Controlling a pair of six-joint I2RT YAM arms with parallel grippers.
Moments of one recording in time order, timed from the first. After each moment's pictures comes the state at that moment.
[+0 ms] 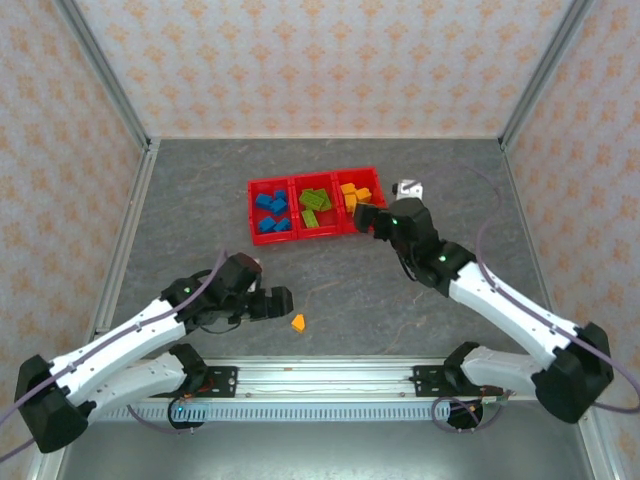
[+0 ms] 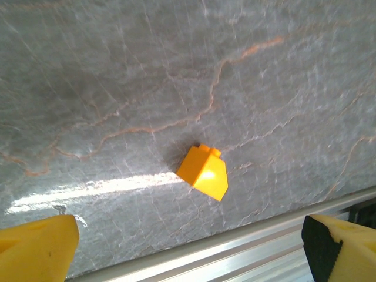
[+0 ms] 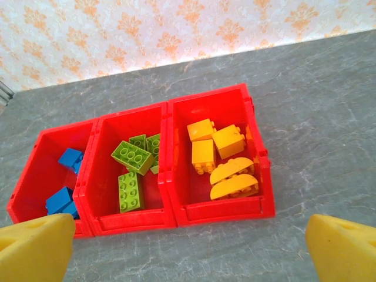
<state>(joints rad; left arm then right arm) -0.75 0.91 0.67 -0.81 0.12 -0.92 0.65 1.09 0.85 -0.24 0.35 0.50</state>
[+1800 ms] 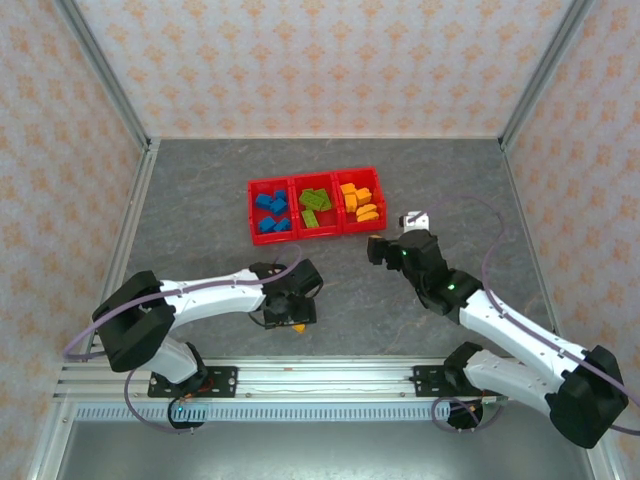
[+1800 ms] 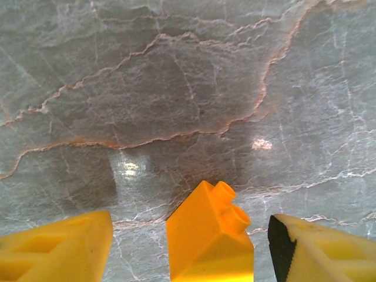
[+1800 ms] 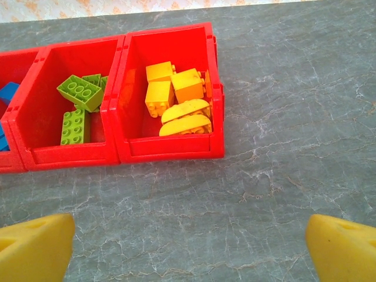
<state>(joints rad) -0.91 1.50 0.83 -0.73 0.04 -1.08 0.65 0.96 0.61 -0.23 0.37 0.39</state>
